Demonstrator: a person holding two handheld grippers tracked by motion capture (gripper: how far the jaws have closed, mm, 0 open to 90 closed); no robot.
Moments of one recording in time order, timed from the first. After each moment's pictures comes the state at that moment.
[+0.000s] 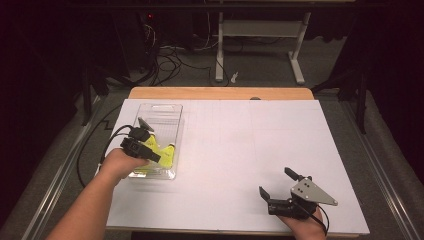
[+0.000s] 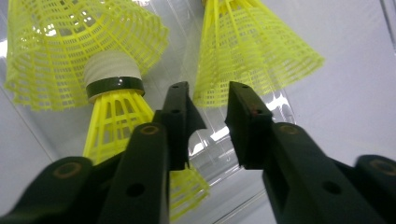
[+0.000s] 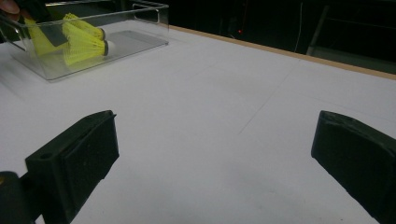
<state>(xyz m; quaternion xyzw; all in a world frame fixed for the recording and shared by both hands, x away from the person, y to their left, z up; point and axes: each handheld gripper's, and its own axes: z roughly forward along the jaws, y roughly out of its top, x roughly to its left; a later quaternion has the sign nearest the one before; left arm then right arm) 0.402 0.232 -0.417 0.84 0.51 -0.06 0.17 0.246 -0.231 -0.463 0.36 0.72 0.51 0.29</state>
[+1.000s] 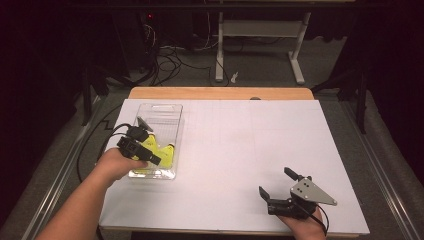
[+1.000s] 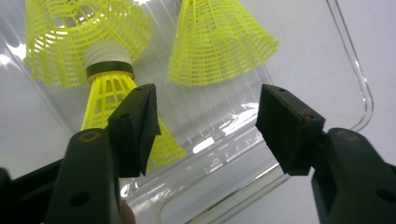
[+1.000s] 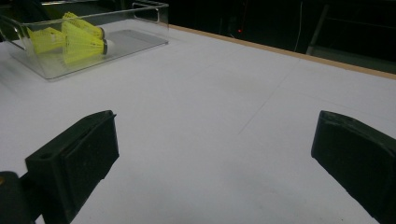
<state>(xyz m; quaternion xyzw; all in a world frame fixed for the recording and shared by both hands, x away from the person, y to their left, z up) 0.385 0.226 -0.389 0.86 0.49 -0.04 0.15 0.247 -0.231 -0.463 0.36 0.73 0.51 0.29</state>
